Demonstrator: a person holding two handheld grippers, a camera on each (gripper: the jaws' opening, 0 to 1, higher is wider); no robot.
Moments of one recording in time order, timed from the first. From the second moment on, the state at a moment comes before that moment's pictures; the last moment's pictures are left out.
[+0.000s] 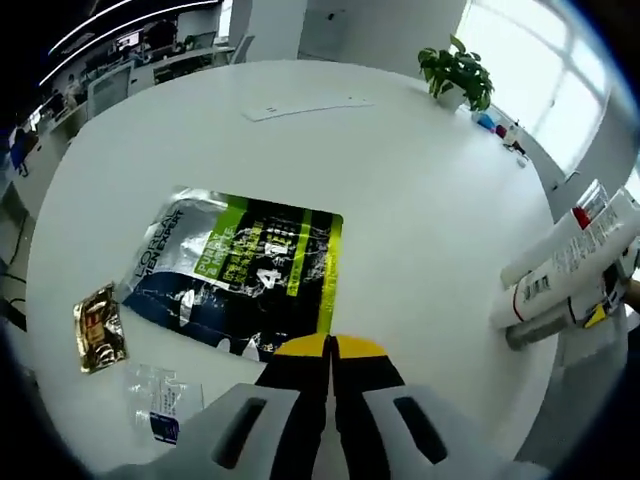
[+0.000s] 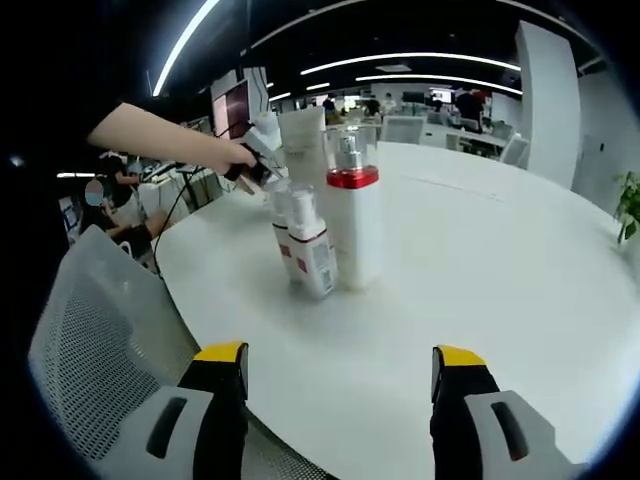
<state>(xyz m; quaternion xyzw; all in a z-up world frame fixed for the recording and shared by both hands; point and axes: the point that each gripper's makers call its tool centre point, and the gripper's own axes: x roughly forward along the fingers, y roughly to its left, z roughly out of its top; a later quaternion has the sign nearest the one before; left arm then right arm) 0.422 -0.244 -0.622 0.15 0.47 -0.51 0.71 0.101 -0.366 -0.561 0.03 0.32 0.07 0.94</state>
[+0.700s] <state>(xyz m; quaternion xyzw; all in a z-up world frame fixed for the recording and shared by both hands) 0.483 -0.230 -0.612 0.08 0.44 -0.32 0.84 0.101 -0.367 -0.563 0.03 0.32 0.08 0.94</state>
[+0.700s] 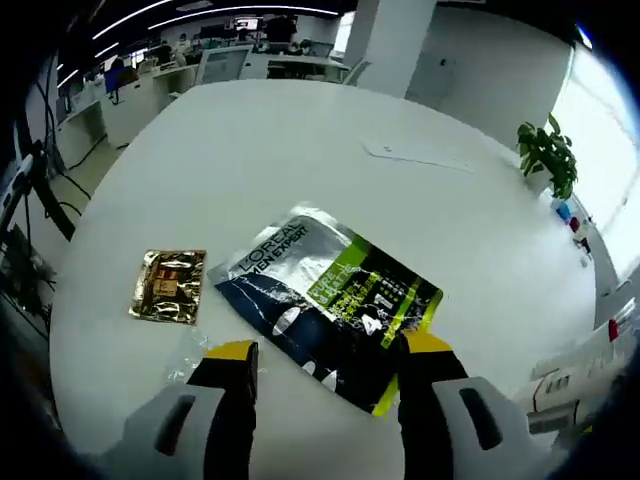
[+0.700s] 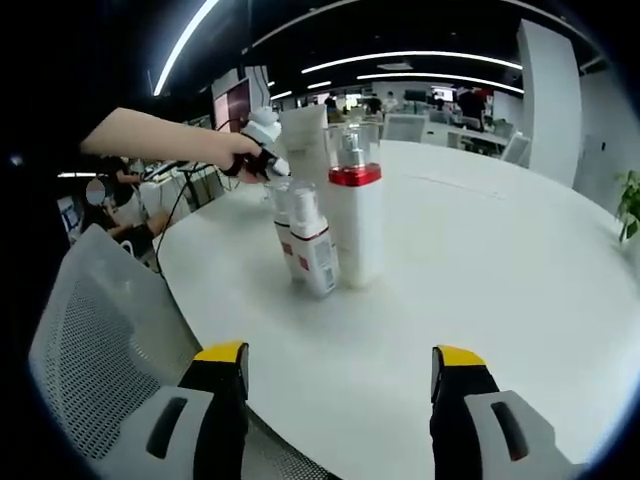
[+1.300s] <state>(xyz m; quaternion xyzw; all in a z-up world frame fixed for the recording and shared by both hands) 0.493 -0.258 -0.616 0.17 0.34 -0.38 0.84 0.098 -0.369 -0.565 0.04 0.33 0.07 0.94</state>
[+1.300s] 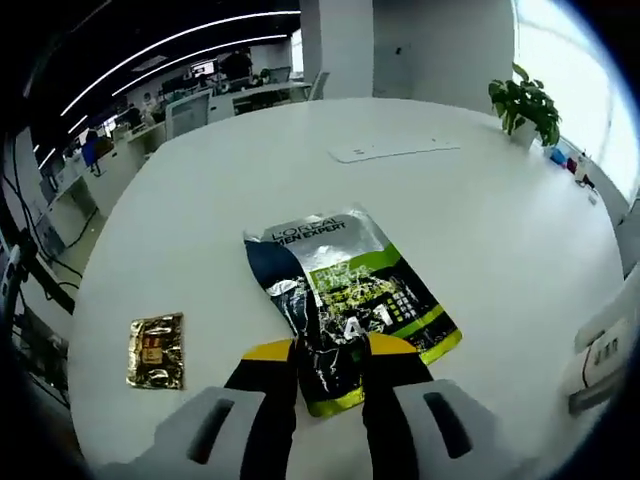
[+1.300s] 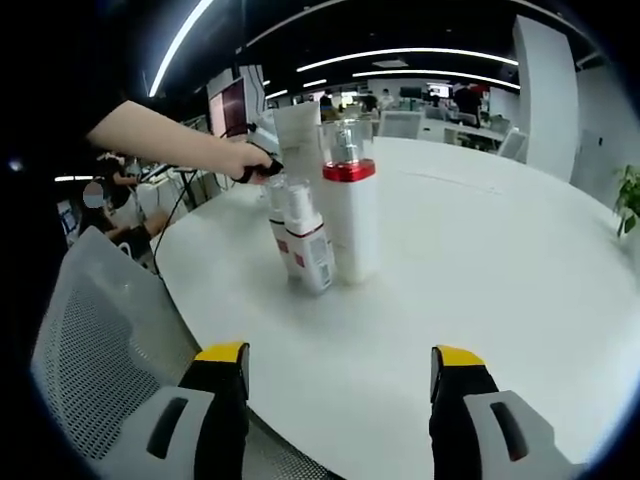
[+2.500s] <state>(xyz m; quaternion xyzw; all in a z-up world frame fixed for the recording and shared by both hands) 0.406 -0.229 -0.464 -0.12 0.29 -0.46 0.83 0.131 -0.353 -0.490 -0.02 0.24 0.08 0.97</state>
